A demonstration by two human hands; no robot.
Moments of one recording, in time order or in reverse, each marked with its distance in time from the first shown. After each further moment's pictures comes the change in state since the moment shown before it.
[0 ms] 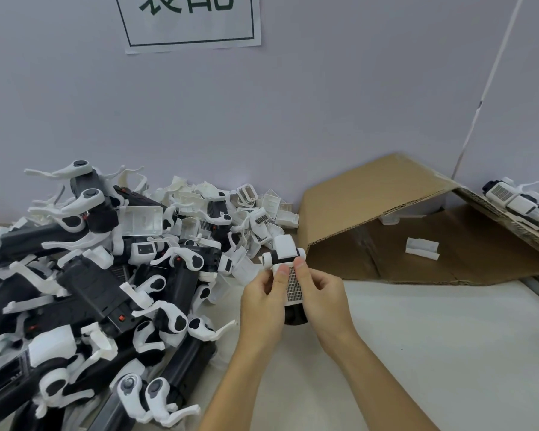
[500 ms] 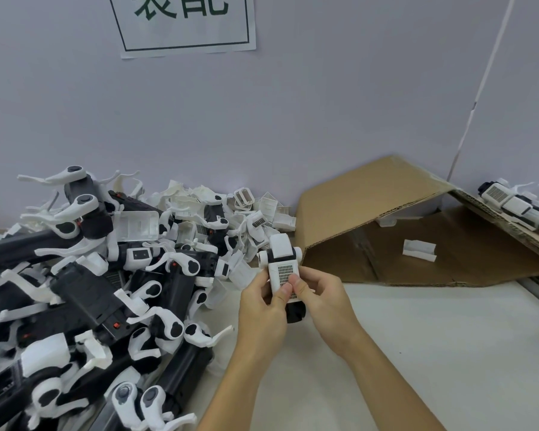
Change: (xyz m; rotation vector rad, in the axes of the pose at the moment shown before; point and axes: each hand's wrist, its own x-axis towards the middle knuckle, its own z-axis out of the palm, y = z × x) left_hand -0.005 0.002 0.001 -0.006 -0.037 0.059; right_hand 0.006 0.003 -0.019 -0.031 -0.171 -0.033
